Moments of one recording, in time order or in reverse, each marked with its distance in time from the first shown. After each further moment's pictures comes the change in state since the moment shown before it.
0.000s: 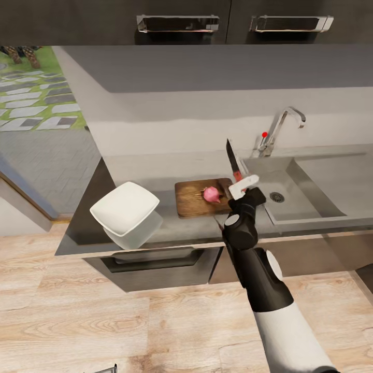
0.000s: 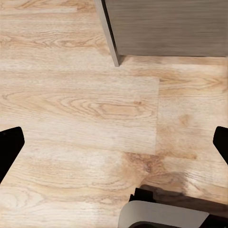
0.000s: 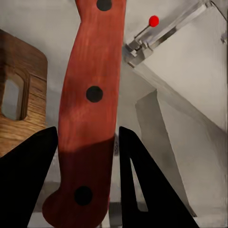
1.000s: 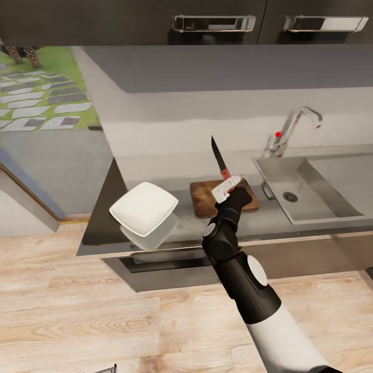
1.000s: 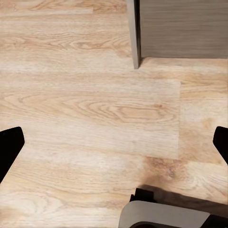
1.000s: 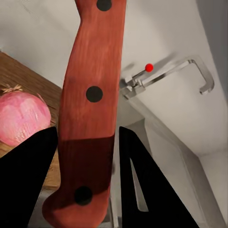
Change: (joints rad) left arm 0.000 0.002 0.000 0.000 0.000 0.000 0.000; right arm 0.001 0.000 0.214 0.018 0.010 0.103 -0.160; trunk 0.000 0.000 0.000
